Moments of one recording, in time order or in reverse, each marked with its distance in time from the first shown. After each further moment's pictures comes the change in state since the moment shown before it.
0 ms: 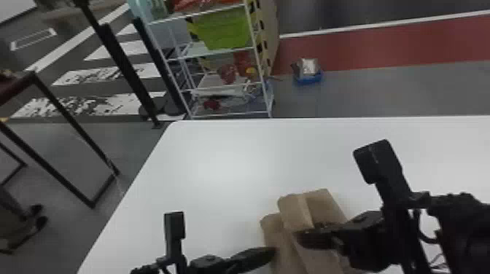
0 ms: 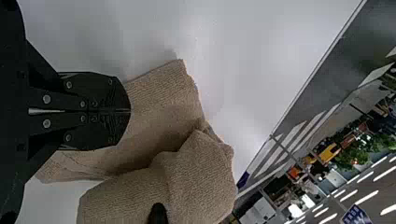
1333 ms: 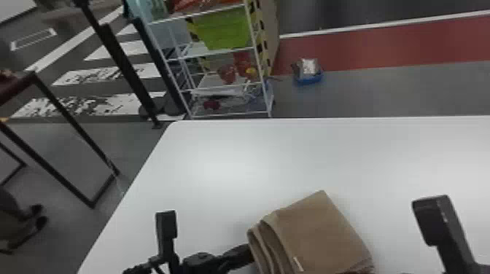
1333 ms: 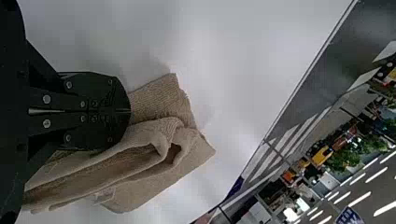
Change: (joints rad) left arm 0.000 0.003 0.033 0.012 0.001 -0.039 0.000; right arm 0.295 -0.050 -0.167 -0.212 -0.148 0.000 0.082
